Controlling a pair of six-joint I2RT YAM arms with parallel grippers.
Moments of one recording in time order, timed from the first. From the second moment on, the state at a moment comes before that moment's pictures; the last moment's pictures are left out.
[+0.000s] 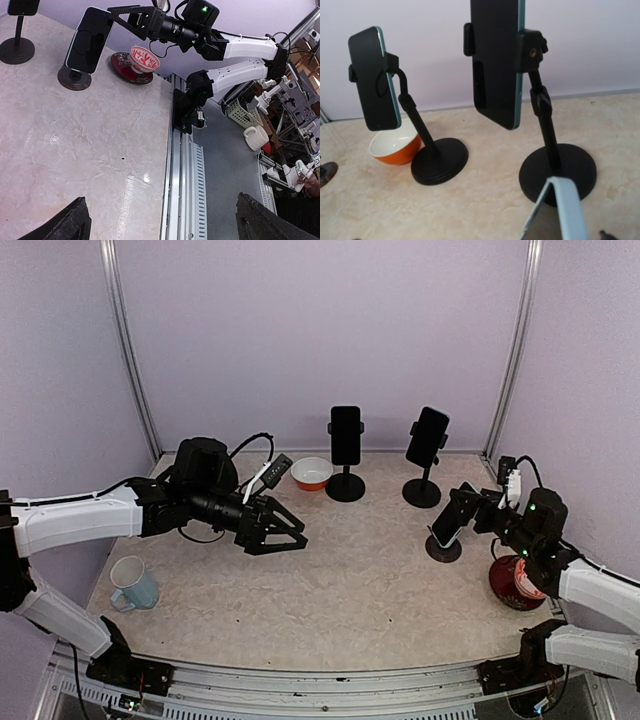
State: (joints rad) left arm -0.75 1.39 0.96 -0.03 0.87 -0.21; right arm 0.27 0.89 0.33 0.46 -0.12 0.29
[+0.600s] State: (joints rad) left arm -0.76 1.34 0.89 0.01 0.86 -0.24; right arm 0.27 0.78 0.62 0.03 -0.07 0.49
